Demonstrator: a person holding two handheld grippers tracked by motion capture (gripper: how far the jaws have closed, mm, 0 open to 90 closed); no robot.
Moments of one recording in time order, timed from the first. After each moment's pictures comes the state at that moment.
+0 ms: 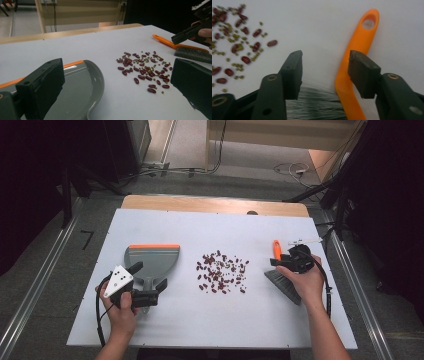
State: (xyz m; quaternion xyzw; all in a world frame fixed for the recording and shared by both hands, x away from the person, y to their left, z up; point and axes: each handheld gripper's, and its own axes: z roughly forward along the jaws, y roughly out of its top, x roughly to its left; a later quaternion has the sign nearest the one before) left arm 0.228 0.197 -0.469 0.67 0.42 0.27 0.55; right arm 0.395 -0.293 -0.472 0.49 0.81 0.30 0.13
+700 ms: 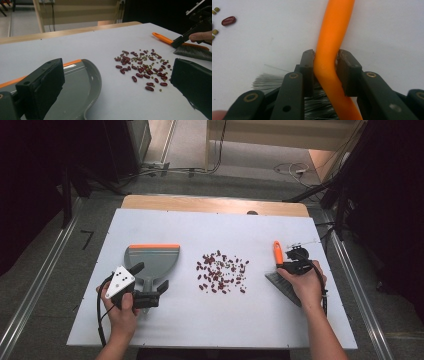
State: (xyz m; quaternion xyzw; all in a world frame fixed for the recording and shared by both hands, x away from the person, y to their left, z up) left arm 0.226 0.192 -0.469 0.68 0.41 0.26 0.55; right arm 0.394 -0.291 -0.481 0.55 0.80 0.21 0.13
